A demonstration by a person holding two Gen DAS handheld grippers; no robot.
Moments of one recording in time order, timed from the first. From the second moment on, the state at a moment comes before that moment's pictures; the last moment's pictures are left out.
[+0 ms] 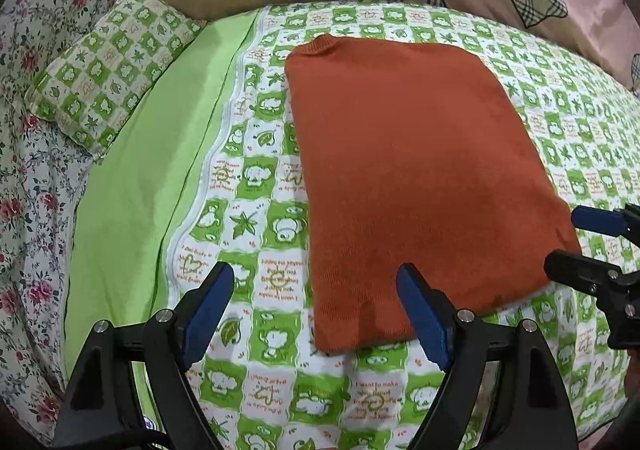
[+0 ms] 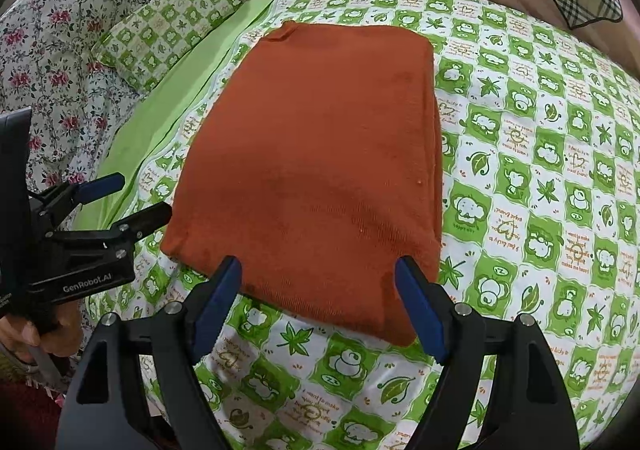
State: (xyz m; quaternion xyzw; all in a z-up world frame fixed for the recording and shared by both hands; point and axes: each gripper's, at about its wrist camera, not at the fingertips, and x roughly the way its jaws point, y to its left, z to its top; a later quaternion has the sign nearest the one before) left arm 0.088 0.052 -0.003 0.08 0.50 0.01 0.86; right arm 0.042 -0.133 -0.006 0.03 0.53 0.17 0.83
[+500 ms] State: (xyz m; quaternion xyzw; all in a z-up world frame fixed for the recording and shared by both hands) left arm 0.104 0.054 -0.001 0.07 0.49 0.01 0.87; right arm 0.056 -0.133 -0.005 0.03 0.53 0.16 0.83
